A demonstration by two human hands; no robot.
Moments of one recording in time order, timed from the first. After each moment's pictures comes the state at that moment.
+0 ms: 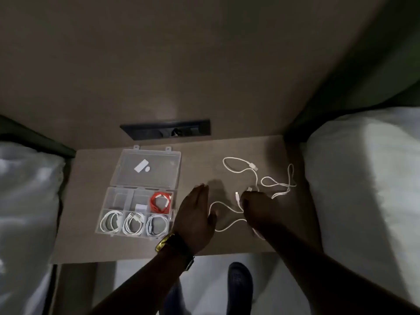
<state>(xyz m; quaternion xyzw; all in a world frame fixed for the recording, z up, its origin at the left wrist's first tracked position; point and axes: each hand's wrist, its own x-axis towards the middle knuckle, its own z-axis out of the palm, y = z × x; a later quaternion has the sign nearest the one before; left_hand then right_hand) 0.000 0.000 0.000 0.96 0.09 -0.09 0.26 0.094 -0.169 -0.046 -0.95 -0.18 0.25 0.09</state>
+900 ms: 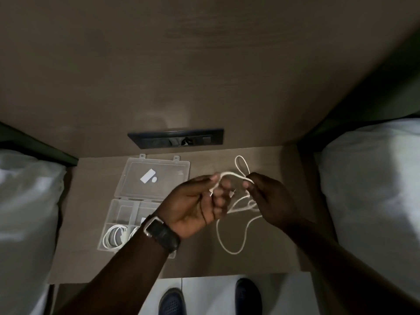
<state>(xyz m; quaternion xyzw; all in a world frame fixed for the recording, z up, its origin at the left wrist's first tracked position) 0.068 0.060 0.066 0.26 0.16 -0.28 0.91 0.134 -0.142 0.010 -0.88 -0.29 0.12 0.36</state>
